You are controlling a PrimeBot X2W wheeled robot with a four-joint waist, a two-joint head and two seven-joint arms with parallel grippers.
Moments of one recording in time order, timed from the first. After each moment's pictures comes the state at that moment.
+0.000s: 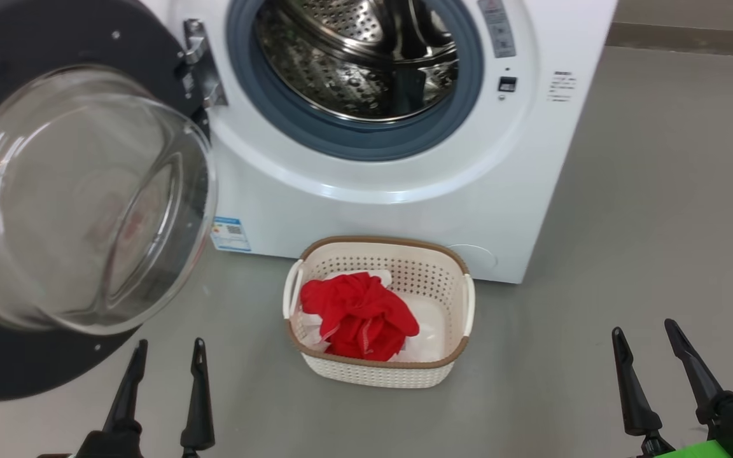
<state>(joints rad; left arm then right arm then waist) 0.03 0.05 -0.05 0.05 -0.11 0.08 -0.25 0.16 -0.03 -0.12 0.02 0.16 0.13 -0.26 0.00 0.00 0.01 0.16</state>
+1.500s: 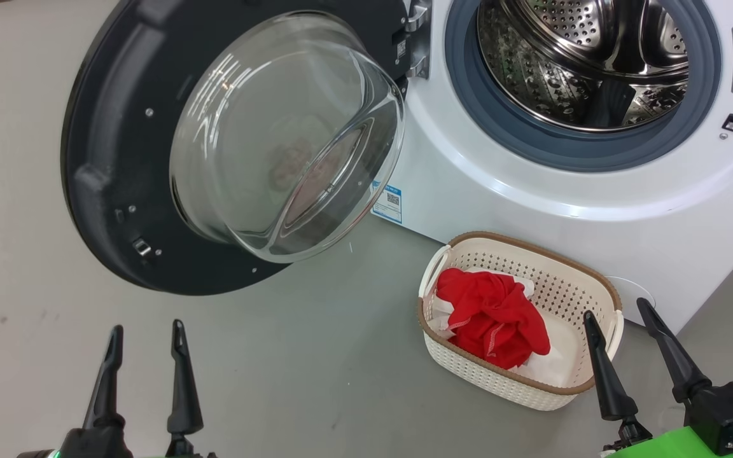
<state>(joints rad) 0.02 0.05 -0.05 -0.02 -0.11 0.17 -0.25 0.11 -0.04 -0.05 -0.02 0.11 0.13 -0.24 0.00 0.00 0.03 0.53</state>
